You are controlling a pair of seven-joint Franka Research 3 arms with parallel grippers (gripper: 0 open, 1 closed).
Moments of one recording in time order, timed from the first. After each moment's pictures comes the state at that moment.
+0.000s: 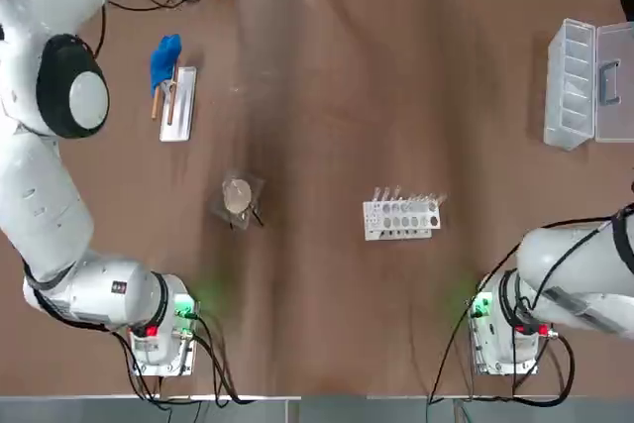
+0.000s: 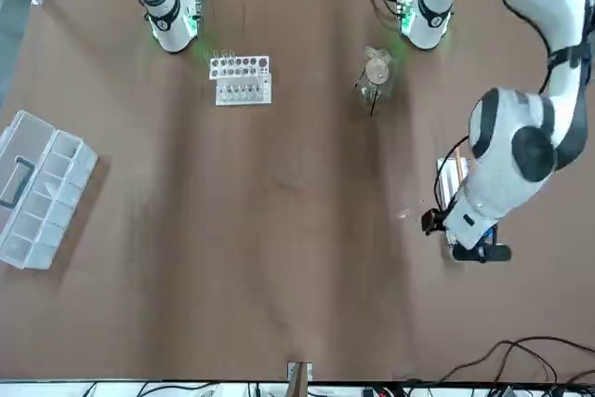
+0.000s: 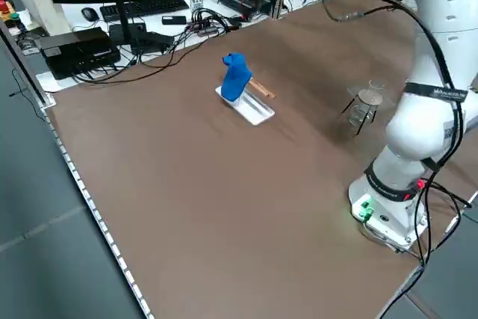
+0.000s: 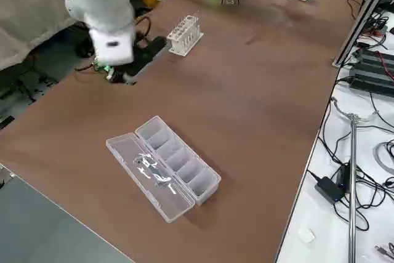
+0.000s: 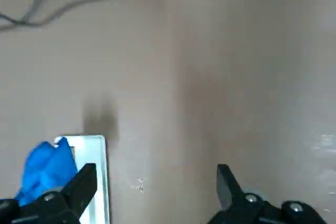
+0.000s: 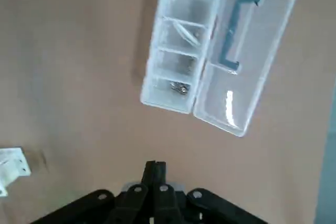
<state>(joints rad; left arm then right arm) -0.13 0.39 -0.13 -1.44 0.08 2.00 -0.23 -0.53 0.16 -0.17 -1.57 0.04 1.51 -0.62</state>
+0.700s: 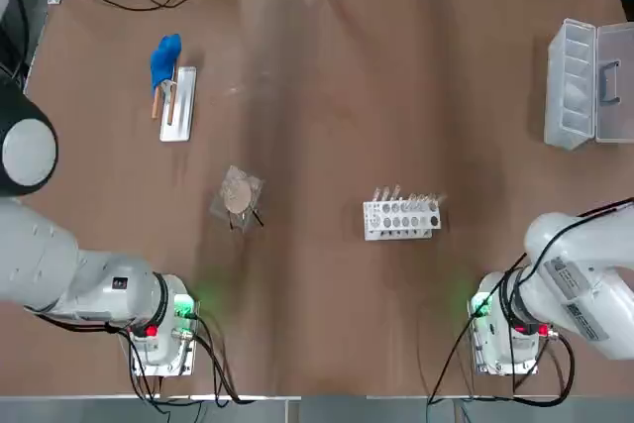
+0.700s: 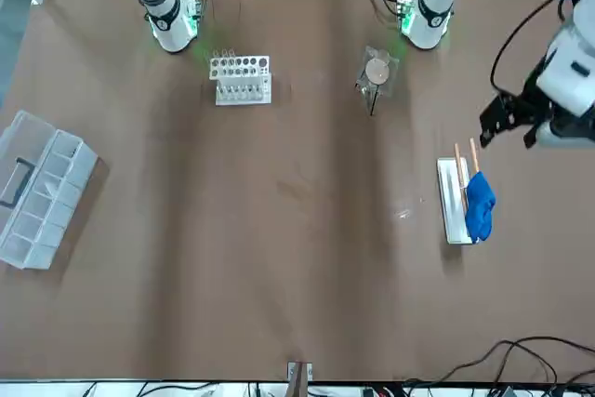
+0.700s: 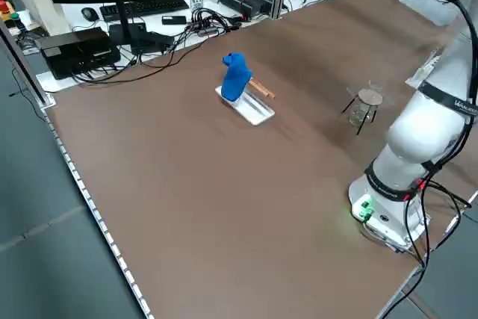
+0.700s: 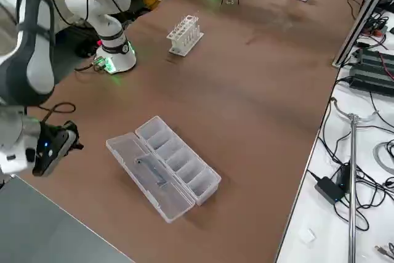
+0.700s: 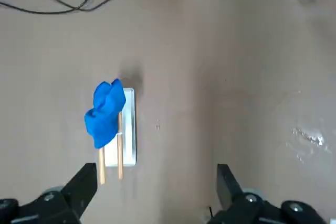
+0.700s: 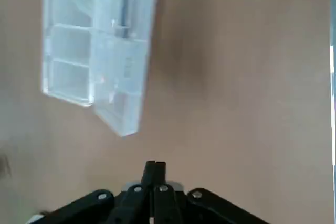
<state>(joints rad) -0.06 0.05 -0.13 -1.45 0.00 1.64 -0.15 -0.96 0.59 -0.17 -1.37 0.29 1.60 -1.05</state>
